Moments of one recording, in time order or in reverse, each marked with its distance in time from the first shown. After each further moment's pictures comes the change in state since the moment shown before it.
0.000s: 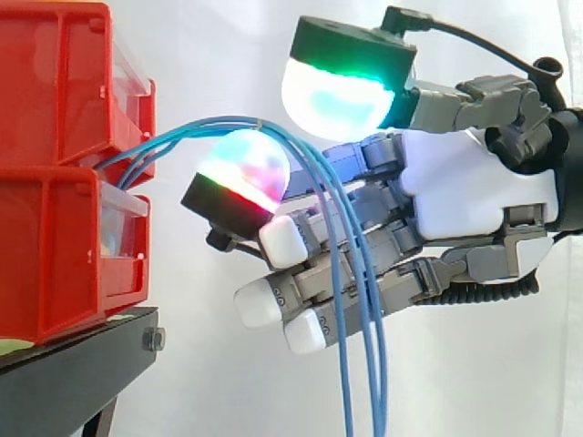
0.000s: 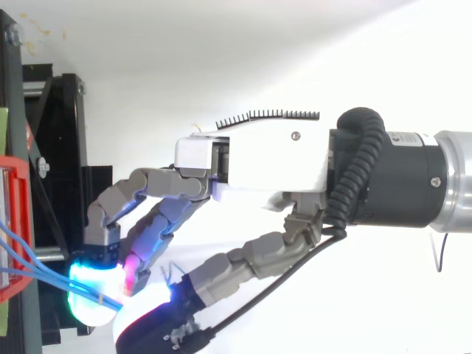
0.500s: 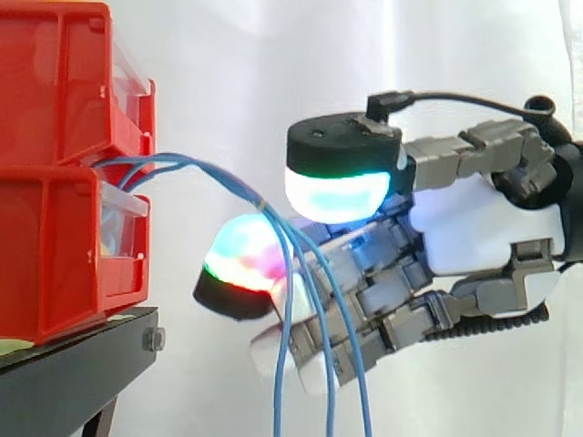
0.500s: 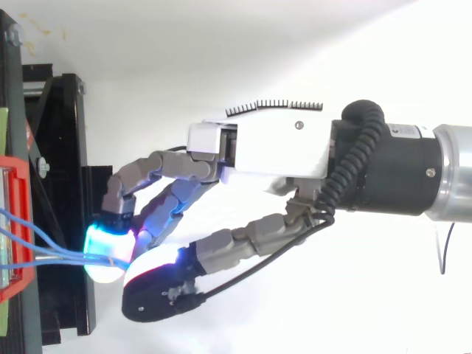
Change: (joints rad) arm -0.004 0.000 -0.031 0.000 0.028 -0.021
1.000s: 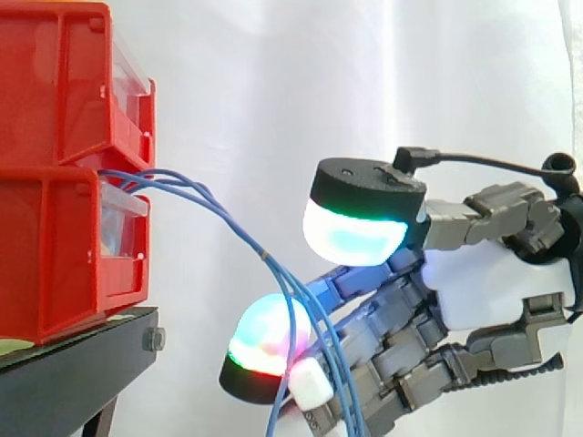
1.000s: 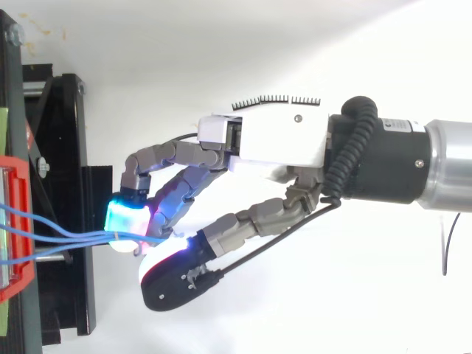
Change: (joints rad) arm -0.007 -0.011 -0.041 0.000 0.013 0.000
